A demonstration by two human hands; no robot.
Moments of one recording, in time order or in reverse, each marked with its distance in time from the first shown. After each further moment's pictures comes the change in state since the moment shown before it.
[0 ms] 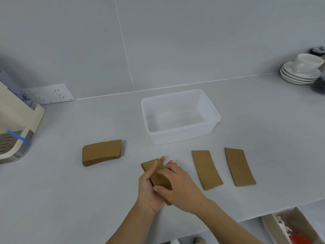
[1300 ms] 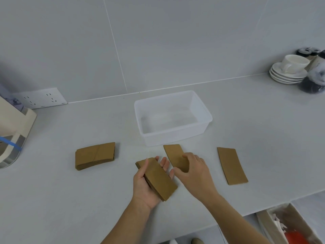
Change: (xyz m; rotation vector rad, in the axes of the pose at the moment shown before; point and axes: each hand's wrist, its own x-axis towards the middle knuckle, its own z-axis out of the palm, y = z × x) left_hand 0.004 0.000 0.014 -0.064 0.043 0.009; right_hand -0.004 0.029 -0.034 0.067 0.359 0.320
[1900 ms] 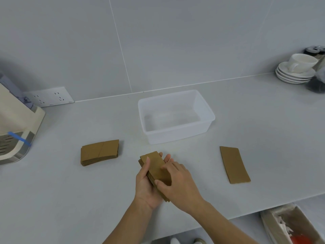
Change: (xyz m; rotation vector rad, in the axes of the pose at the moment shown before) left_hand -0.007 -0.003 -0.005 0.042 -0.132 0.017; right_hand -0.025 -0.020 0.027 0.021 -0.148 -0.238
